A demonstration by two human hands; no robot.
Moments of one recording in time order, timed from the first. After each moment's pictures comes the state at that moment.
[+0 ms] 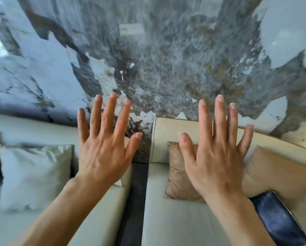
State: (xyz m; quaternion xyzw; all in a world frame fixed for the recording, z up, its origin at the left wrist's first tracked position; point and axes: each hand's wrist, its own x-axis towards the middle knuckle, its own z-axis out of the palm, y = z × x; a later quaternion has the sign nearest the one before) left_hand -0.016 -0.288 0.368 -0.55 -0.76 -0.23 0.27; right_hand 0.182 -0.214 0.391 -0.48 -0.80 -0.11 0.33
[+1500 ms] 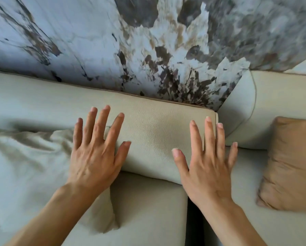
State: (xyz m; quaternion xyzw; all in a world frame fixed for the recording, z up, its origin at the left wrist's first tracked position) left_hand -0.412 -0.239 0.000 -0.57 -0.80 -0.12 0.14; right_hand -0.201 -0.153 0.002 -0.54 -0.83 0.00 0.14
